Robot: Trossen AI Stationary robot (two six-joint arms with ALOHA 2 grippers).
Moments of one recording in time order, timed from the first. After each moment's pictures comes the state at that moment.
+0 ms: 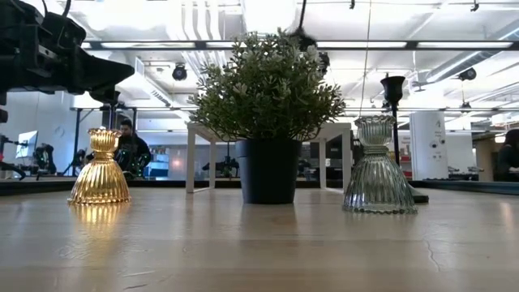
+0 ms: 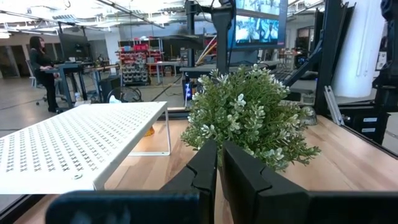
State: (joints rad) left arm 0.31 0.05 0.01 0.05 0.26 0.05; right arm -0.20 1.24 1.51 -0.56 -0.01 -0.07
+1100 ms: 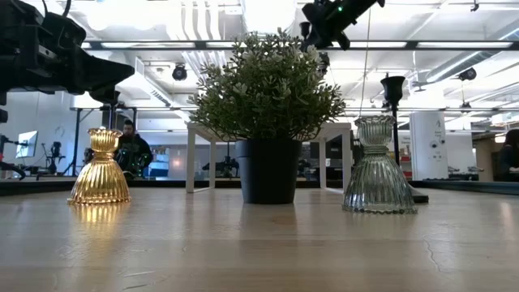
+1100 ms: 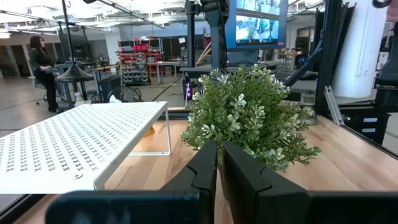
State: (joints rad) left arm 0.31 0.05 0.01 0.05 0.26 0.04; right arm -0.71 1.55 1.66 -0.52 0.01 -0.01
